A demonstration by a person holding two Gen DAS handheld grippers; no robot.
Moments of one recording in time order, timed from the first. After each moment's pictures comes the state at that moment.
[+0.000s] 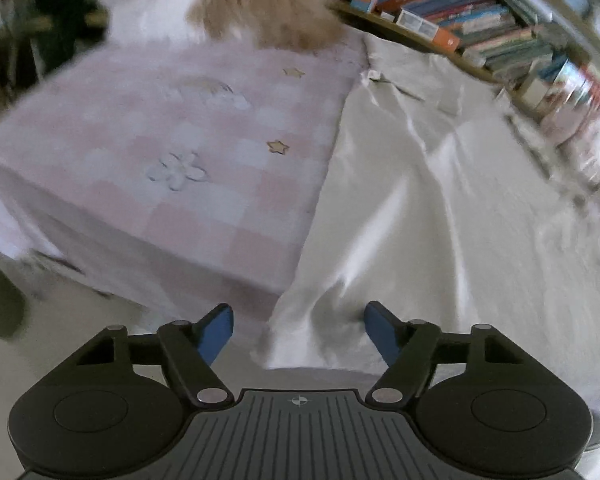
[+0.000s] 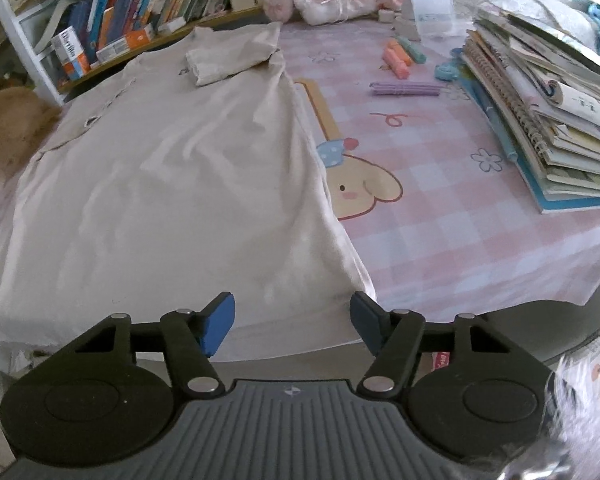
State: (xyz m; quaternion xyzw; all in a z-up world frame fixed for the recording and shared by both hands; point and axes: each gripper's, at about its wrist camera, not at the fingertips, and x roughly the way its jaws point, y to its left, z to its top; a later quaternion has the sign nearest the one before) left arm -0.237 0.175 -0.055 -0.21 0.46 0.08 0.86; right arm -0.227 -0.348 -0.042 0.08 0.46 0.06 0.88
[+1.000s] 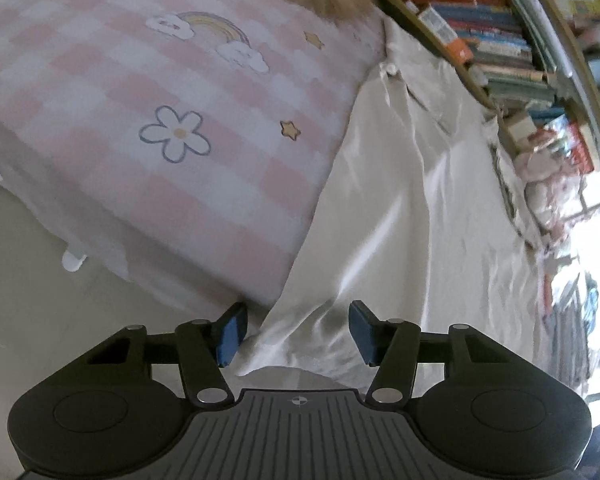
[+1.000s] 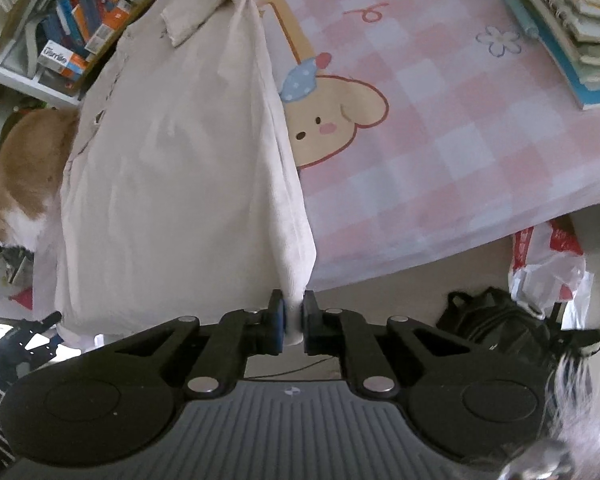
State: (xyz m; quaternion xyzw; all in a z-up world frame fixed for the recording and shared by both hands) left arm -0.219 0.225 -0.062 -0.34 0.50 0.02 0.80; right arm -0.184 -0.411 -0.060 0.25 0.59 0.13 0.76
